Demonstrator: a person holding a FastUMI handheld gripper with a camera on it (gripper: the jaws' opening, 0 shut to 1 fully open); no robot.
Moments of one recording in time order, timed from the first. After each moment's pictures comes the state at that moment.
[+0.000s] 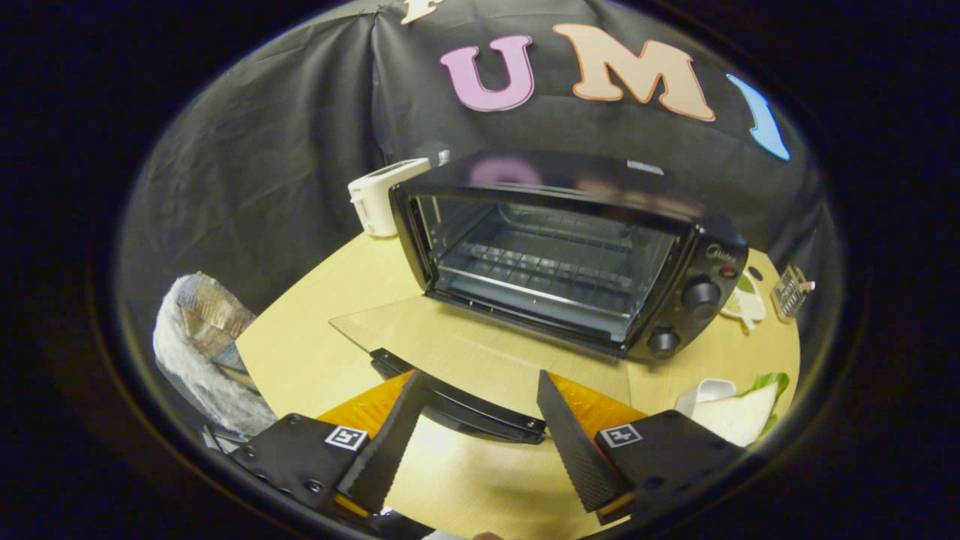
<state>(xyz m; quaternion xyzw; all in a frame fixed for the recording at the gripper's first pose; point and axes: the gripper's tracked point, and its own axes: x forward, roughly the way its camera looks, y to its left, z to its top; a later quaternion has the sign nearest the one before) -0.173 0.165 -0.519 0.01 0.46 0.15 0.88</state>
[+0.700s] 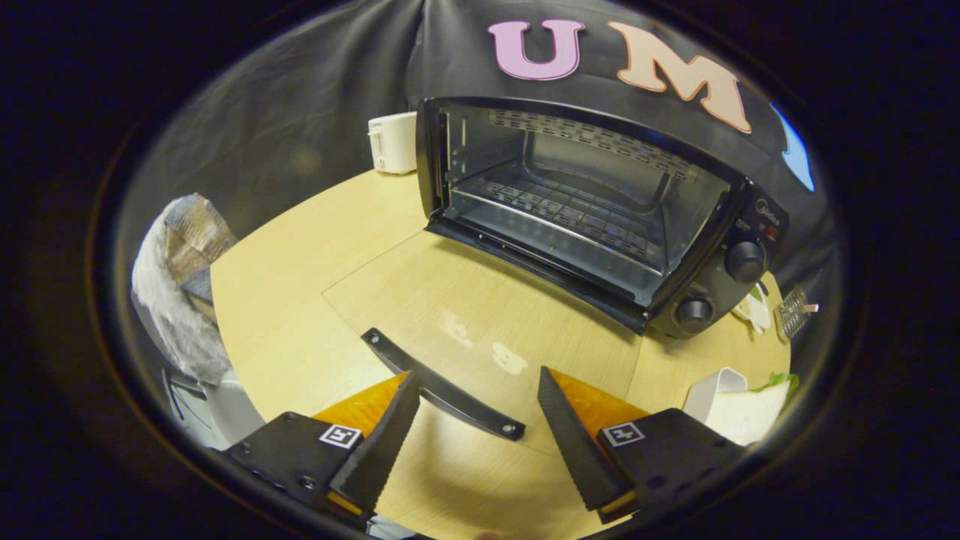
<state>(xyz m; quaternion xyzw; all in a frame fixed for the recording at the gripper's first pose) -0.202 0.161 -0.574 -0.08 0.47 0.19 0.86</state>
